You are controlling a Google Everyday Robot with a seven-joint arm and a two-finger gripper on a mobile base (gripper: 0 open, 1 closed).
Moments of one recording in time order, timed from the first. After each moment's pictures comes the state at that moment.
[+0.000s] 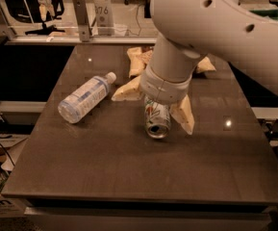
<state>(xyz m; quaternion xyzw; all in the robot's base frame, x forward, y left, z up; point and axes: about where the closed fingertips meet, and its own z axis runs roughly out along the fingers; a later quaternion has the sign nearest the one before) 0.479 -0.027 0.861 -0.98 0.18 -0.03 0.12</state>
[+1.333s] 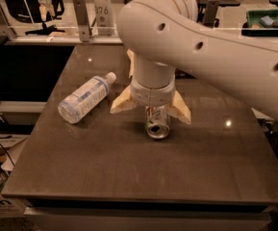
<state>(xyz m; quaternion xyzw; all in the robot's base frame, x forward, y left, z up) 0.501 -0.029 0.831 -0.99 0.08 -0.07 0.02</state>
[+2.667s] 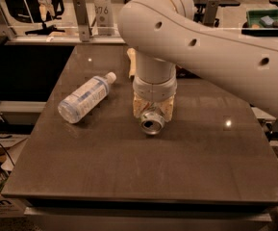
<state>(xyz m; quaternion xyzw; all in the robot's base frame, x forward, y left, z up) 0.520 -0.038 0.827 -0.99 0.08 -0.07 -0.01</state>
